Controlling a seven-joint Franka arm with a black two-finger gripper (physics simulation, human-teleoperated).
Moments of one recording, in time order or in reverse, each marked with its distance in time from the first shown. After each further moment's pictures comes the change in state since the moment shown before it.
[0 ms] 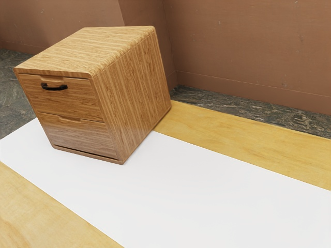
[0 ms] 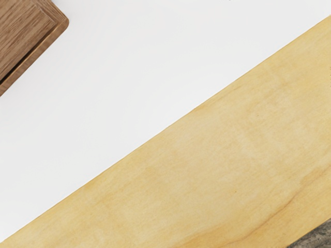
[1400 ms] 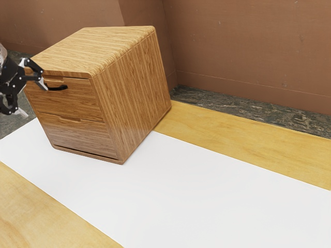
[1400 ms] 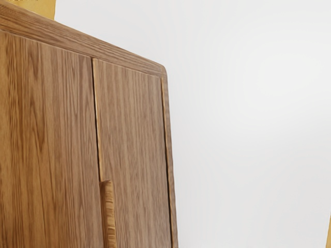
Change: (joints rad) arm -0.404 0.441 0.598 0.357 -0.057 0.368 1.132
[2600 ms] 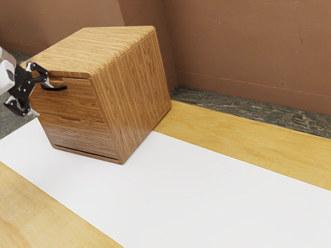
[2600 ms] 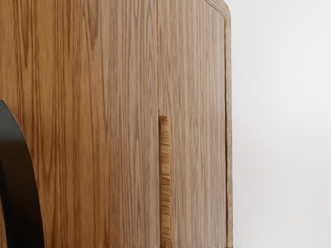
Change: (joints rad) arm -0.166 0.043 0.266 -0.039 -0.025 0.283 0.032
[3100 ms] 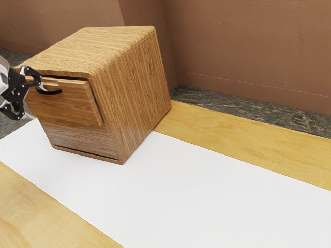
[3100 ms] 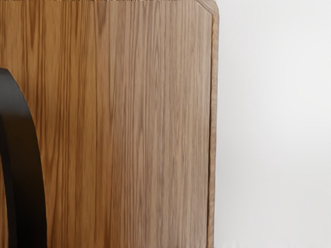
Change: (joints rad) arm 0.118 -0.001 -0.082 -0.044 -0.024 0.001 -0.006
